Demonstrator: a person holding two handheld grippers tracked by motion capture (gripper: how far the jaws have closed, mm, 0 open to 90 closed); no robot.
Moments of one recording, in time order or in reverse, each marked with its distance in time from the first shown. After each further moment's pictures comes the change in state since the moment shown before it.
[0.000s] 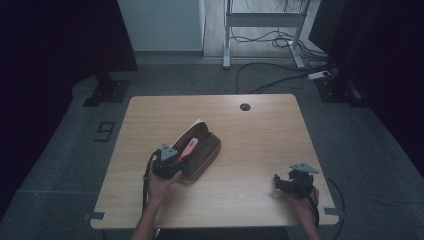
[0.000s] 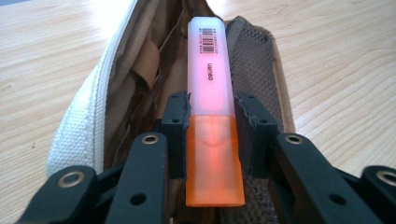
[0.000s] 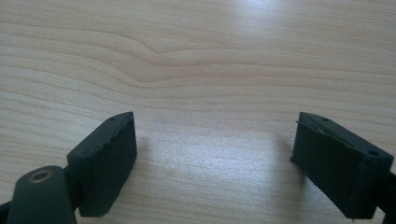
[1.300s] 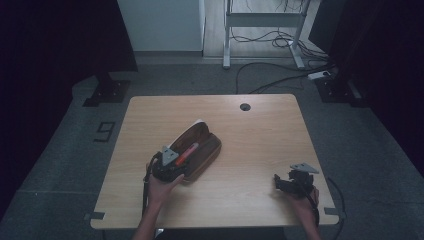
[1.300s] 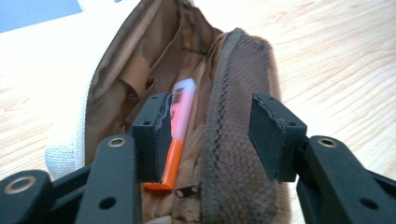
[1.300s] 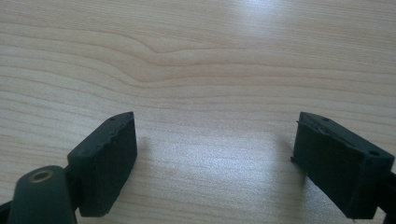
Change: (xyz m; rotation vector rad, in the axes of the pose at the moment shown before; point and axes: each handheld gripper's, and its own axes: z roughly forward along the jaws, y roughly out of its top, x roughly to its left) left arm -0.014 0.000 -0.014 -0.045 0.035 0.042; right arm 0.000 0.000 0.000 0.000 0.002 0.003
